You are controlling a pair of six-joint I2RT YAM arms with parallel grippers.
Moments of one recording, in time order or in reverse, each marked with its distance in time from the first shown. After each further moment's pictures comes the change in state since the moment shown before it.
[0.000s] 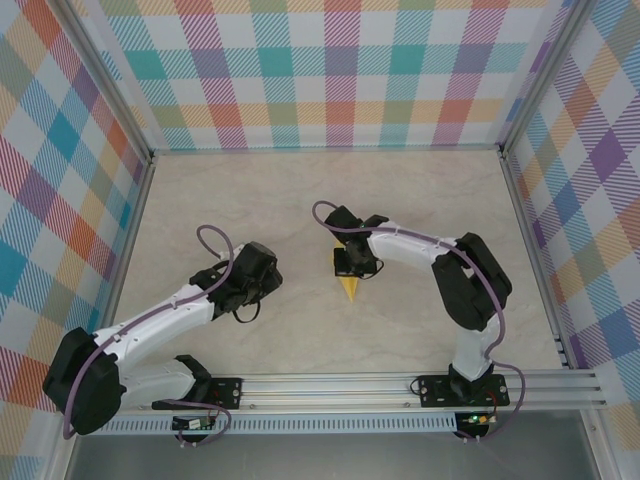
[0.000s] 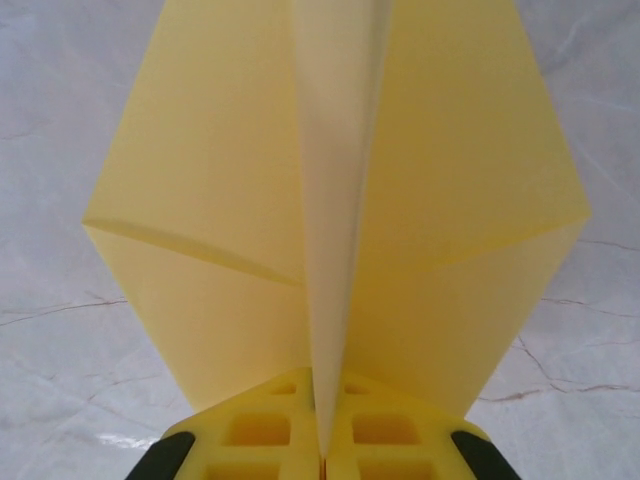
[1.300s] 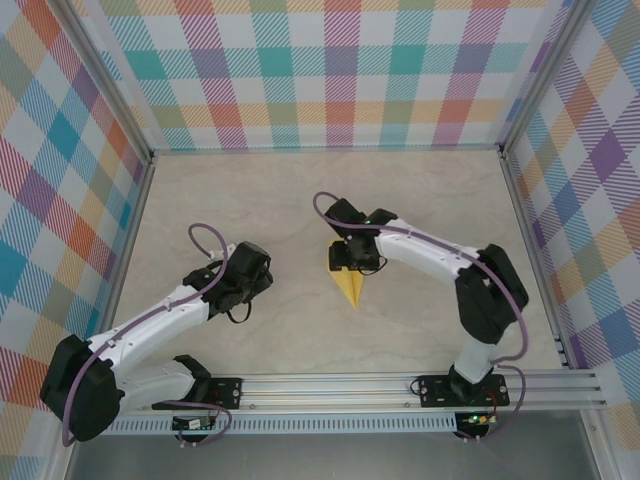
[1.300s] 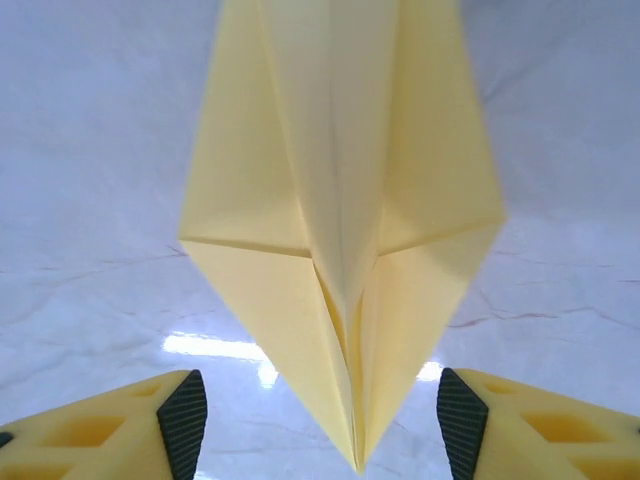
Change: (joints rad) left arm 0.050 -0.035 0.003 -0.088 -0.095 0.077; right arm 0.029 -0.180 0.048 -0.109 0.084 -0.005
